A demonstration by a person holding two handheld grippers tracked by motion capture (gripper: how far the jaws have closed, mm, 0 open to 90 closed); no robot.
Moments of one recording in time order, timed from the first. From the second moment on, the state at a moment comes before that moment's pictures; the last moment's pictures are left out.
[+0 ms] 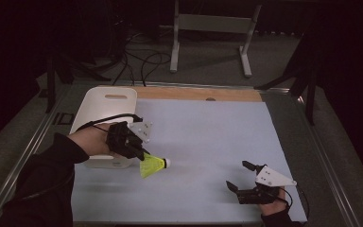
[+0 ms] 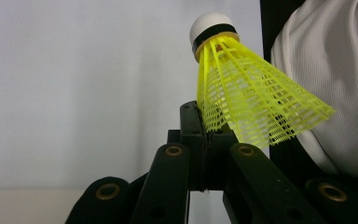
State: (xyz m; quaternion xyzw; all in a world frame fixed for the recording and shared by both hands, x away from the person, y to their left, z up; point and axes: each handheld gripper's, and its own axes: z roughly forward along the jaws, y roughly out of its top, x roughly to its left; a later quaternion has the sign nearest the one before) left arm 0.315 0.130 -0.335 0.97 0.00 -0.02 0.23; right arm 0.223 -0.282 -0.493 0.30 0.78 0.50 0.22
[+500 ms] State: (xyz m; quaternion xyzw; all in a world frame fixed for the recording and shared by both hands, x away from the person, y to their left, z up) left arm 0.332 0.165 -0.323 0.97 0.03 -0.03 0.25; right arm 0.222 -0.281 -0.492 0.30 0.78 0.50 0.22
